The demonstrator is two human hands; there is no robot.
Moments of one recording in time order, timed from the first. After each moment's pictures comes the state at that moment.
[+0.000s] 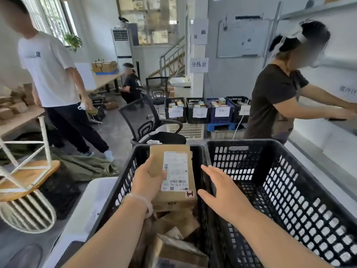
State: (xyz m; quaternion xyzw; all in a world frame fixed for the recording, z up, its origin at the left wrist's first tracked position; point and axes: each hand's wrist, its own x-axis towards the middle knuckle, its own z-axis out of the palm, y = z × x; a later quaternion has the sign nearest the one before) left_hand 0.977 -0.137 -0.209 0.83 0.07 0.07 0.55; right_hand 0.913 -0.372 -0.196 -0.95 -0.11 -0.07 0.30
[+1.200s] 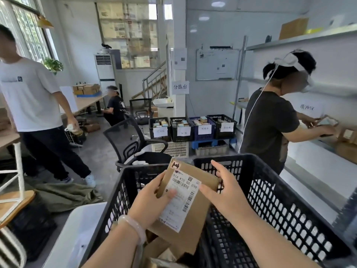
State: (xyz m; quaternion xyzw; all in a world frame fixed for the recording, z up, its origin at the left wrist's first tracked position) left_hand 0.937 -0.152 -0.159 0.83 -0.13 -0.03 0.54; right_hand 0.894 -0.378 -0.148 -0.85 -0.01 -0.17 0.50
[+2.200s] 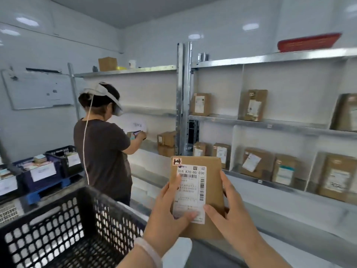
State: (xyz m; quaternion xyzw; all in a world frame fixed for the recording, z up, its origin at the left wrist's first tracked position) left_hand 0.741 -0.546 -0.128 0.60 -0.56 -0.16 0.55; right_hand 0.566 -0.628 -0.117 -0.77 0.34 -0.43 0.32
